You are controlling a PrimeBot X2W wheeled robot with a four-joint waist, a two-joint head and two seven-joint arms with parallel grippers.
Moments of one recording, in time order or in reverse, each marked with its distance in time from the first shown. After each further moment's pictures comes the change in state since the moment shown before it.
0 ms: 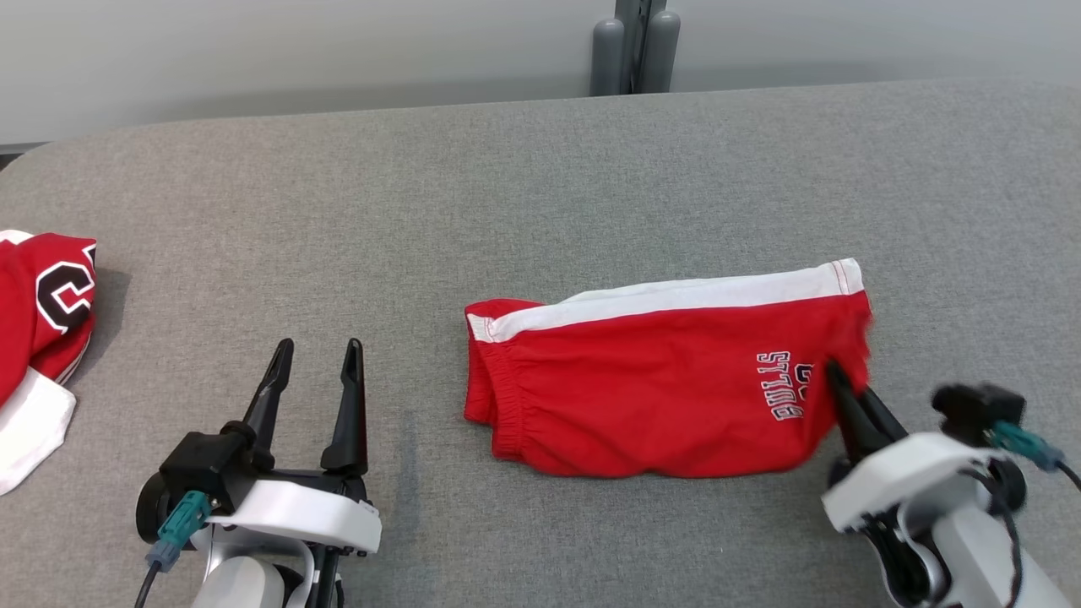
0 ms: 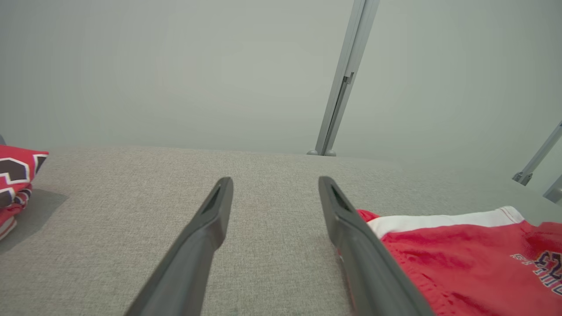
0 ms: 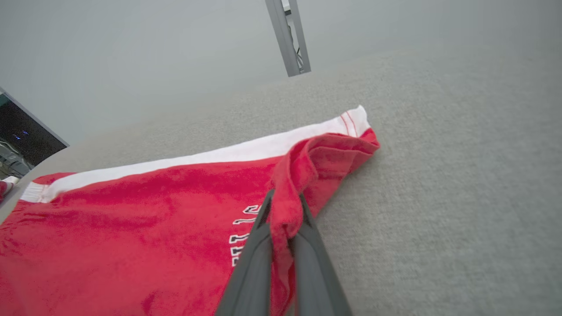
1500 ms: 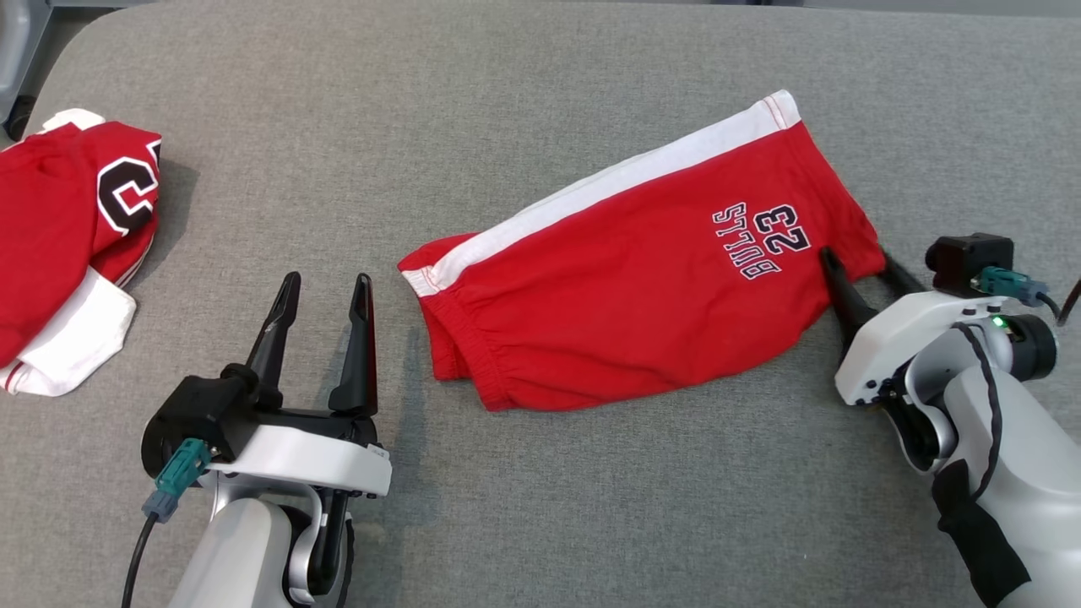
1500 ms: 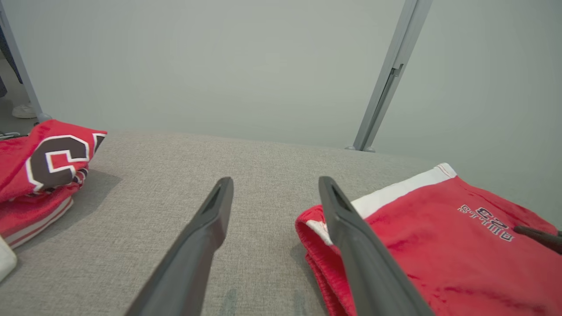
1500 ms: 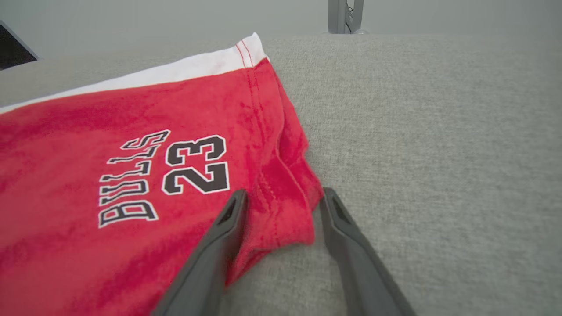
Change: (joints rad) left arm -0.112 -0.011 -0.019 0.010 -0.014 -0.010 -0.017; right arm -0.359 -0.016 0.044 0.244 -0.163 0.000 0.117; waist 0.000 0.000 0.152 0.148
